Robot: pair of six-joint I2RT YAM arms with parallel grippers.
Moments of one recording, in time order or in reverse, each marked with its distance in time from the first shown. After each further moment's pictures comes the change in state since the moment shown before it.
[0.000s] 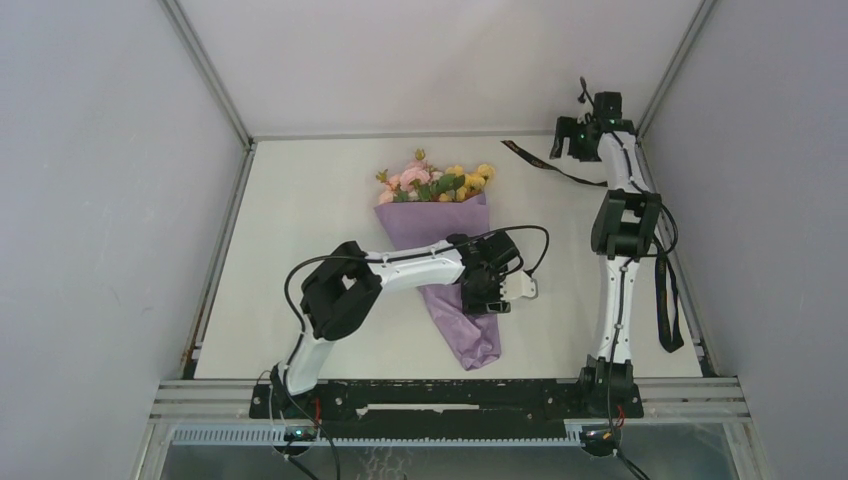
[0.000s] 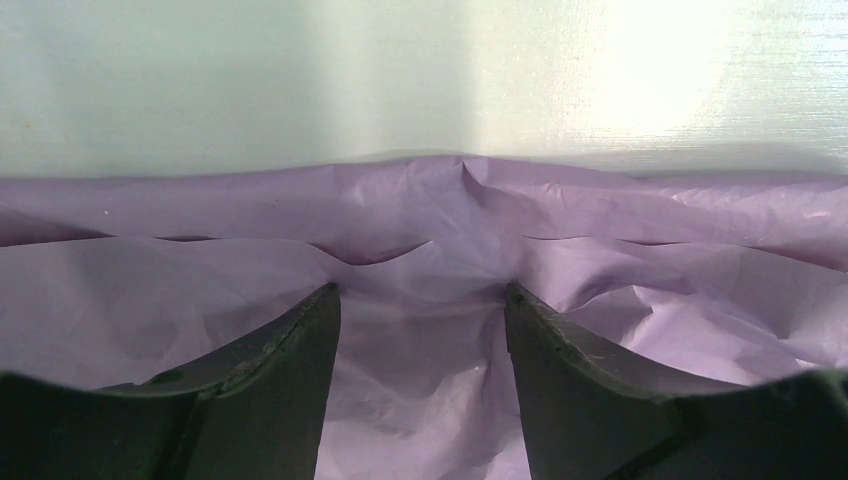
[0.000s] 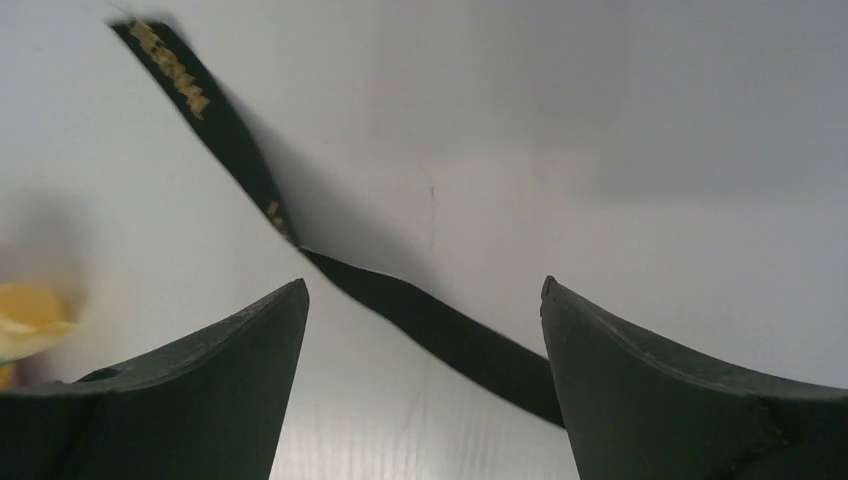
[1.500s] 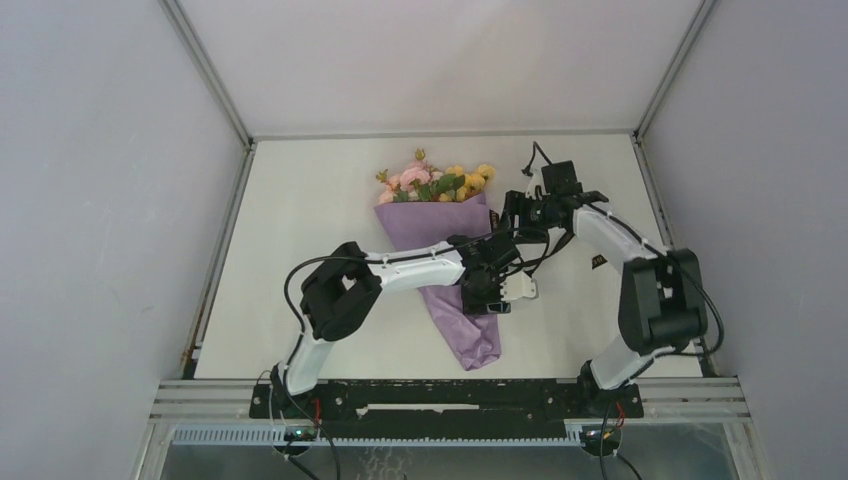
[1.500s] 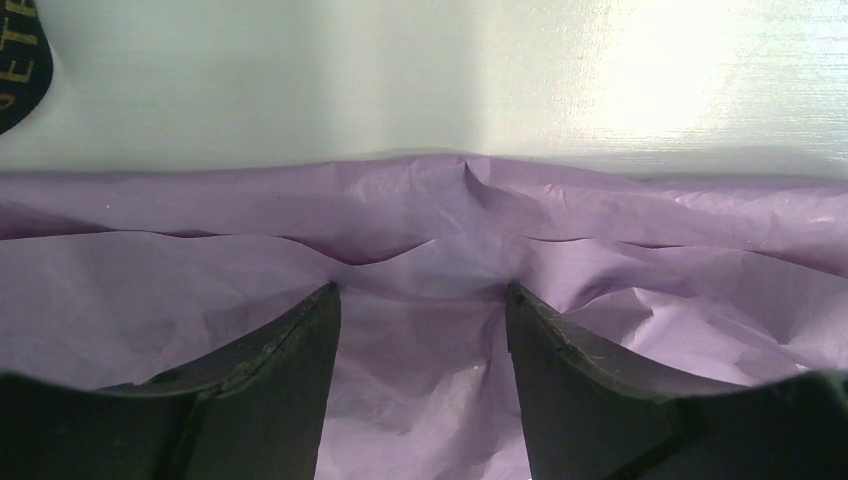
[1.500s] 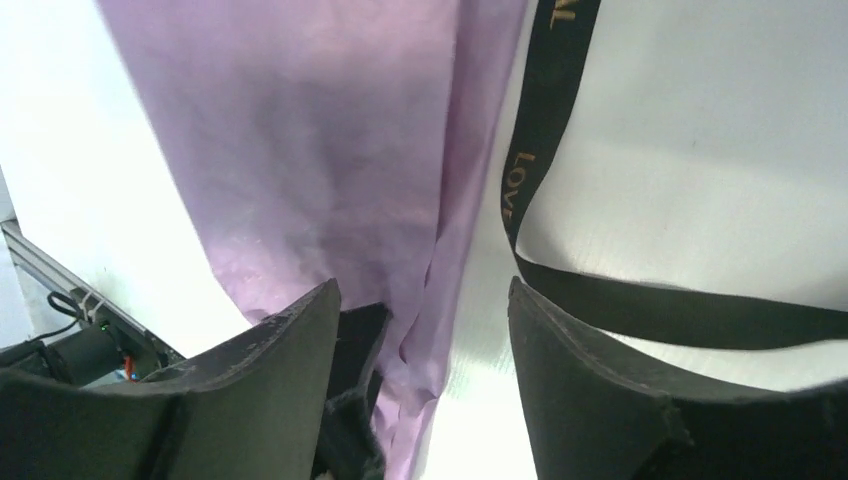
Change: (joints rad) left arm 0.005 -0.001 -0.004 0.002 -0.018 -0.008; right arm 0.322 -0.885 -1.324 0.205 -0.225 0.271
